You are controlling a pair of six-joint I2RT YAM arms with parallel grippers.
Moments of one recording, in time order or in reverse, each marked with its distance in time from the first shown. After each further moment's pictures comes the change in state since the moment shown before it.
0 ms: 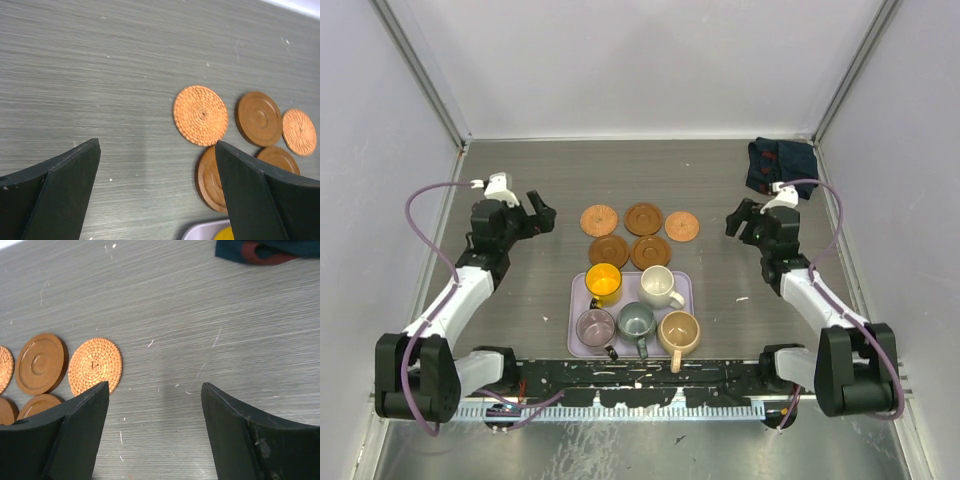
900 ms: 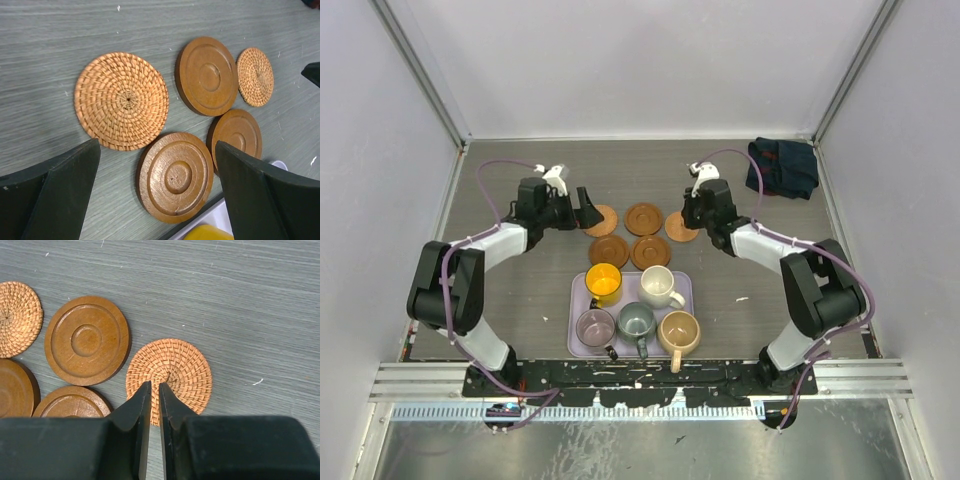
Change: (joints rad) left arm -0.141 0.506 0.260 0.041 0.335 -0.021; right arm 0.331 0.483 0.373 -0.050 0.033 -0.152
